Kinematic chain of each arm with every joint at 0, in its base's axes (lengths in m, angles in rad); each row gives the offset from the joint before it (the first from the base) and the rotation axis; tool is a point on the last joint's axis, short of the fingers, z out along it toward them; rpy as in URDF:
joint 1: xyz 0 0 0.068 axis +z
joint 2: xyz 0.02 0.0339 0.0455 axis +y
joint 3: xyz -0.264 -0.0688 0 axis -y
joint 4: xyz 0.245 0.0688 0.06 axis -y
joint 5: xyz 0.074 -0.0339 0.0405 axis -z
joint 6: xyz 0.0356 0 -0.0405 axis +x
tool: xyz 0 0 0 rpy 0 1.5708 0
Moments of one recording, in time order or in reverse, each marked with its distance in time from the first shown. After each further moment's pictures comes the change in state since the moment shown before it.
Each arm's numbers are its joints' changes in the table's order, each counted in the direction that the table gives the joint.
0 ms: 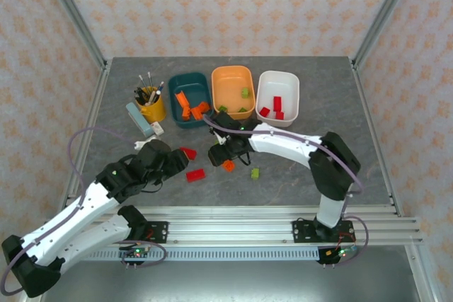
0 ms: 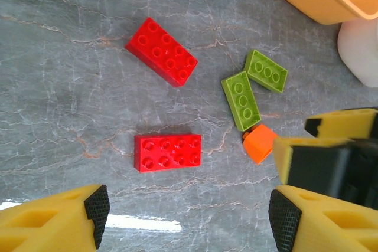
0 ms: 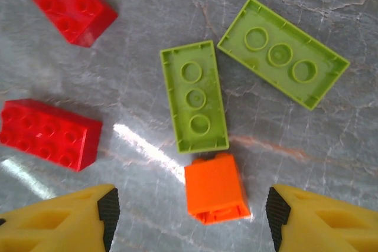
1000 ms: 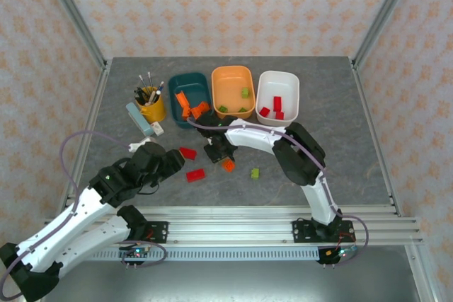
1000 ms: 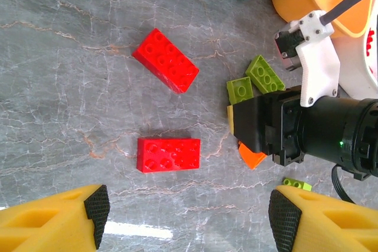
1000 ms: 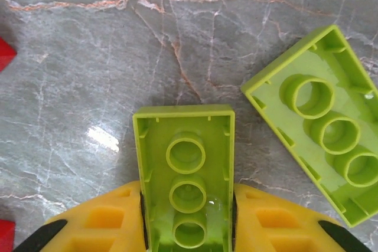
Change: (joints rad) left arm 0.000 -0.038 0.000 -0.021 -0.023 -0.019; right arm 0.010 0.291 0.235 -0.100 0.094 -0.031
